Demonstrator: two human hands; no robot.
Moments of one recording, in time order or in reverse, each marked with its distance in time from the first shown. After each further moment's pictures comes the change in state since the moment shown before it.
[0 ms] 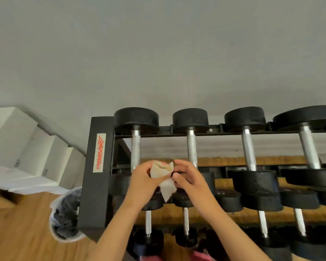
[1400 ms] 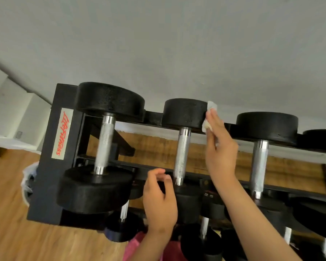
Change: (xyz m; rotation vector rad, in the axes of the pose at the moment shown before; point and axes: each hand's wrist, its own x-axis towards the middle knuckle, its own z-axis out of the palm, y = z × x) left_hand 0.050 -0.073 0.152 0.081 0.576 -0.195; right_hand 0.144 0.008 -0.110 -0.539 0.352 -0.429
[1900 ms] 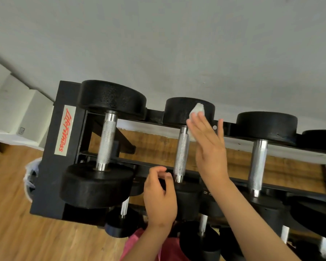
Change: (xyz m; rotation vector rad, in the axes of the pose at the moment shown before) left_hand 0.000 0.000 -0.001 0.026 -0.010 -0.010; right_hand -0.004 0.005 0.006 -0.335 -0.134 -0.458
